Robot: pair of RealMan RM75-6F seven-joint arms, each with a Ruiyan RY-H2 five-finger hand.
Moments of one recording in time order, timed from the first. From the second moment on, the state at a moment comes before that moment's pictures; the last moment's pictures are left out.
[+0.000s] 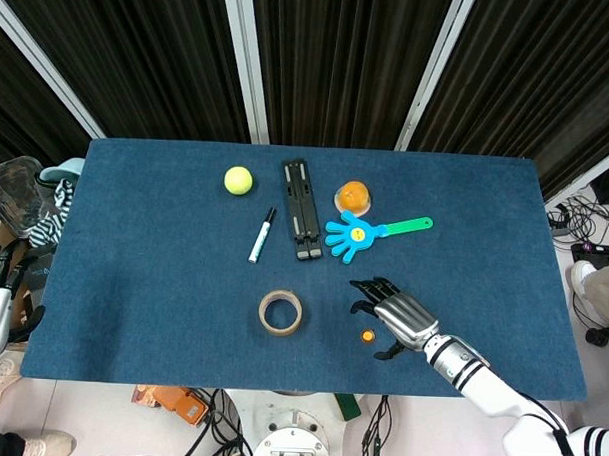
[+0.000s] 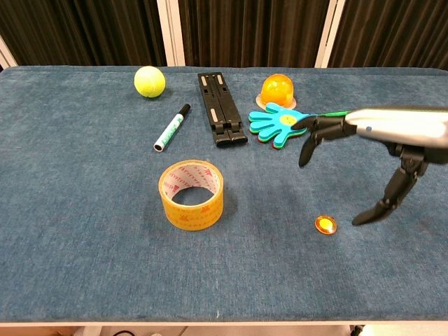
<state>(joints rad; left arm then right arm) -0.04 -1.10 -0.07 -1.63 1.45 1.55 0.18 0.59 -1.23 0.06 -1.80 -1.49 0.78 -0.04</state>
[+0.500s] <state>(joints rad) -0.04 -1.10 -0.07 -1.63 1.44 1.55 0.17 0.63 -1.29 0.02 -1.72 -1.42 0.72 -0.06</state>
